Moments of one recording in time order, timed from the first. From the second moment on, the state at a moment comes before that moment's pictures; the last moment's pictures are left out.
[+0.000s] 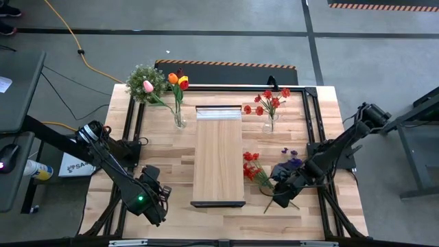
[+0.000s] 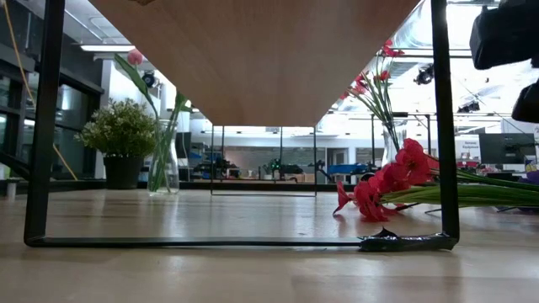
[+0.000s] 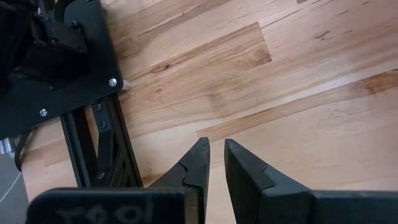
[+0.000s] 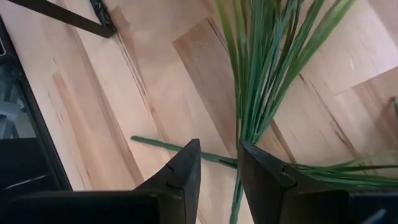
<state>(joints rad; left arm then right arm) -0.86 1.67 1.28 -1.52 -0.18 -2.09 0.67 1.33 0.71 -0.48 0.13 1.20</state>
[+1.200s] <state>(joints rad) -0.86 1.67 1.28 -1.52 -0.19 -2.07 0.60 1.49 0.71 -0.43 0.08 1.17</state>
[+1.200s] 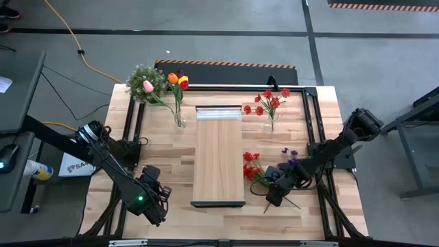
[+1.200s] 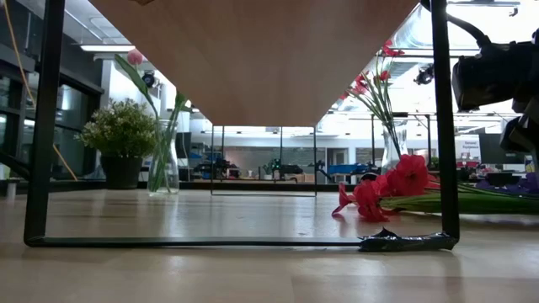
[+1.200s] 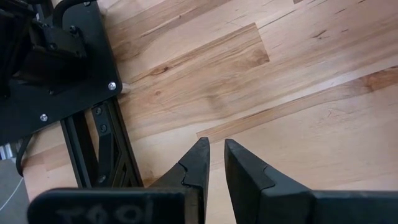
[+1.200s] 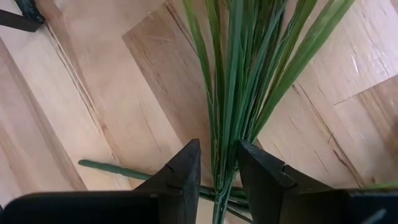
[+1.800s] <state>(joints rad) -0.86 1.67 1.28 -1.52 -0.20 -2.07 0.60 1.49 0.71 -0.48 0.07 1.17</state>
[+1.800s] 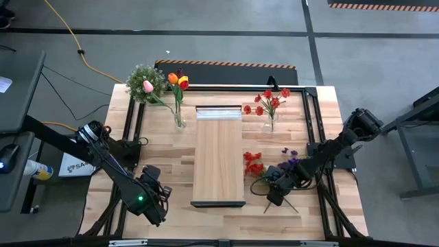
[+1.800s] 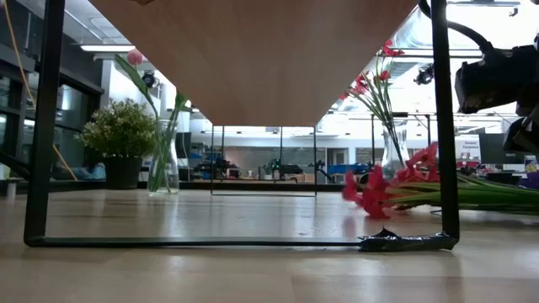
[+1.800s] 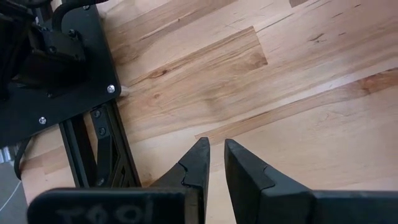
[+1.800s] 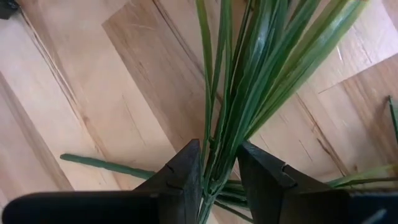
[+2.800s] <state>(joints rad) -0.86 1.67 1.28 -1.52 -0.22 -2.04 0.60 1.49 0.70 -0.48 0.10 1.31</state>
